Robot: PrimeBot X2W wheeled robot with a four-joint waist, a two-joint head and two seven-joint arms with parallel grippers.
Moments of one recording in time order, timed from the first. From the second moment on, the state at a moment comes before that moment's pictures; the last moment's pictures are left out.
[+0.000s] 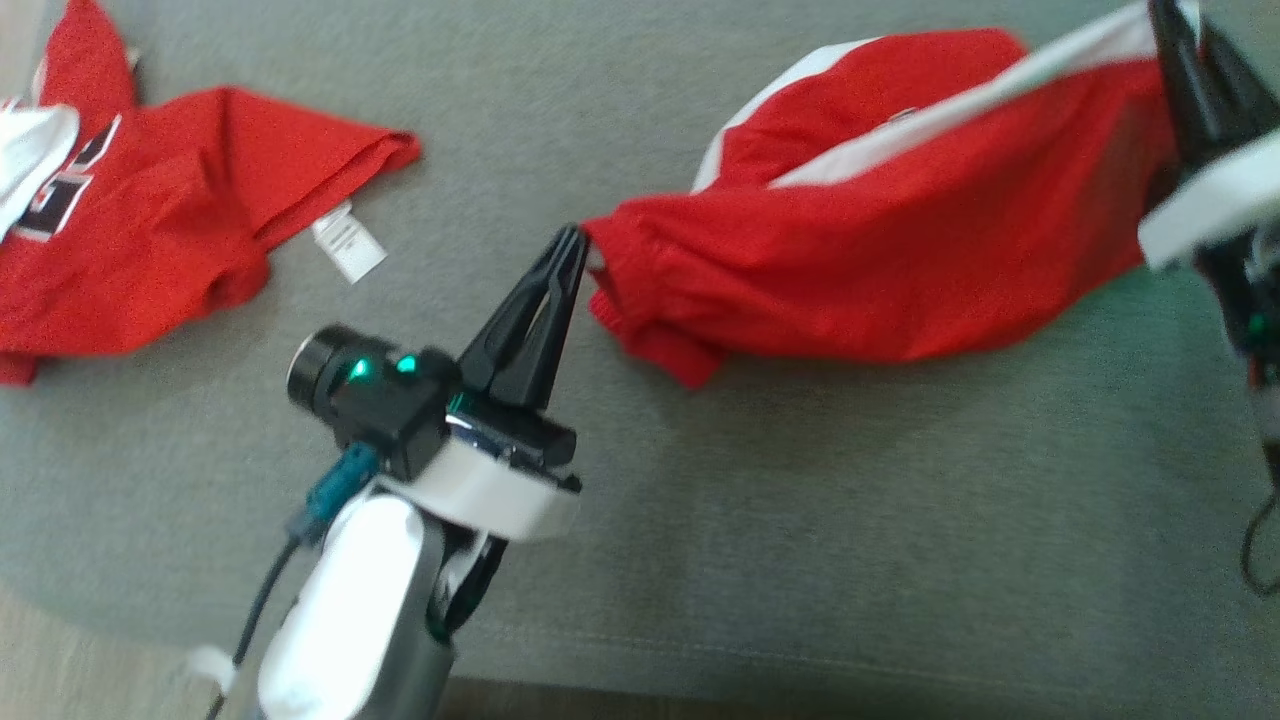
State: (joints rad) left arm -0.28 0.06 -0.41 0.03 -0.15 -0.12 -0.26; right arm -0.60 -0.43 0.19 0.26 0.52 0.12 0.13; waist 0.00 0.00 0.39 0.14
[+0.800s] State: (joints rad) left arm -0.37 0.04 -0.43 0.27 -0.27 -0.11 -0.26; right arm -0.96 -0.46 0.59 0.75 0.70 0.12 -0.23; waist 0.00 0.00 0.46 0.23
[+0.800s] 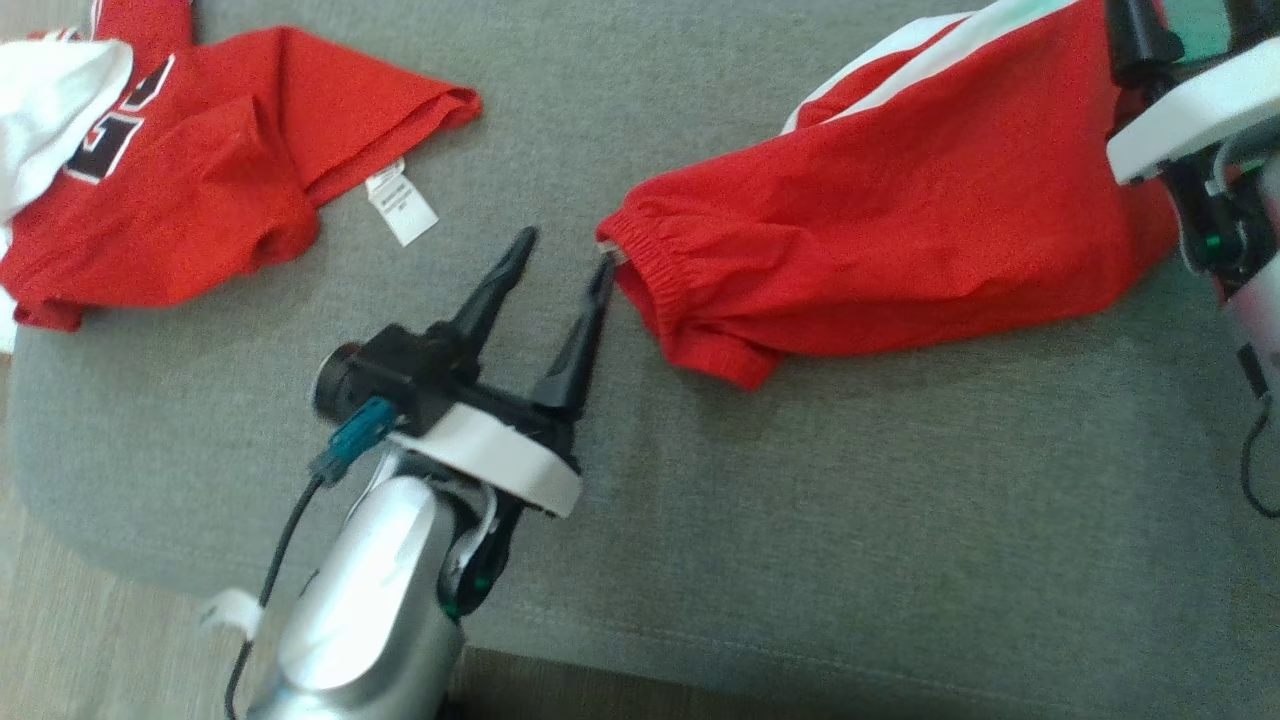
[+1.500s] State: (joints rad) left arm -0.25 0.05 -0.20 0.16 -0.12 0.04 -0.26; right arm -0.33 -0.27 0.08 0.26 0.32 0.12 -0.21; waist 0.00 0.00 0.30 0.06
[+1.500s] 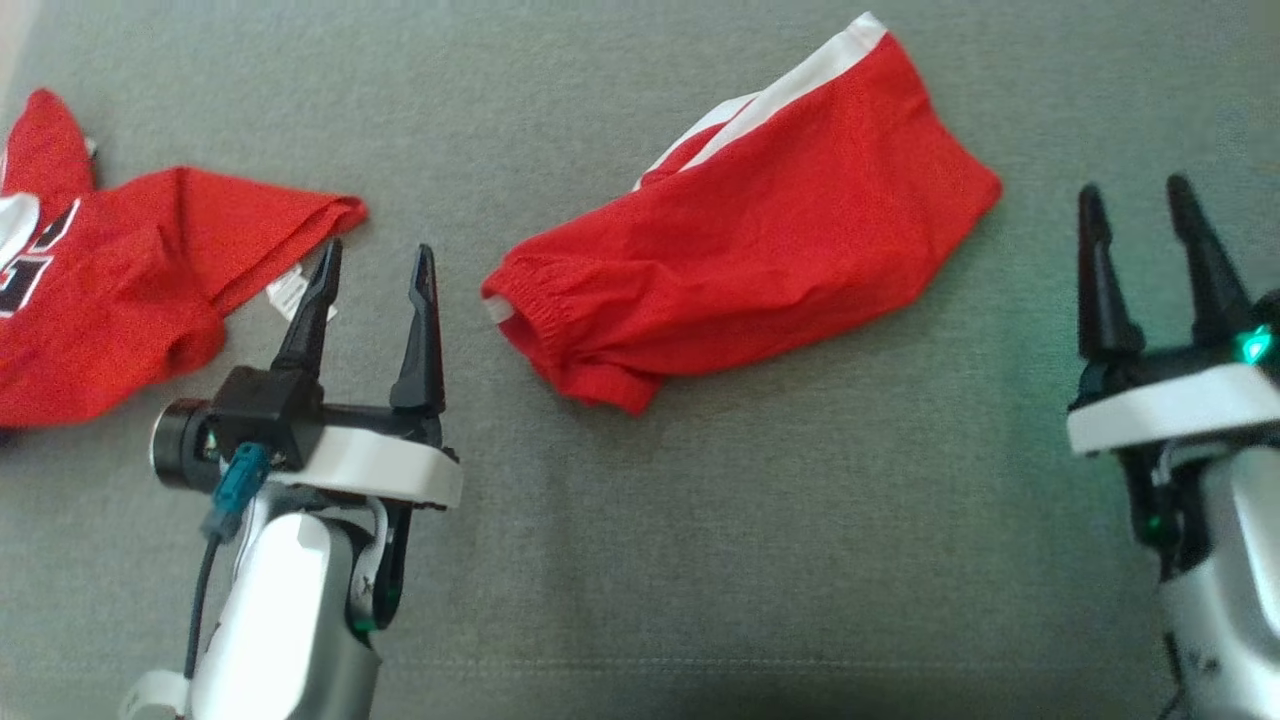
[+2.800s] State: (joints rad) left arm -0.30 0.05 -0.22 0.15 -0.10 0.06 -0.26; right arm -0.33 -0.27 0.05 0.16 0.28 0.12 0.04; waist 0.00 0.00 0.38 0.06
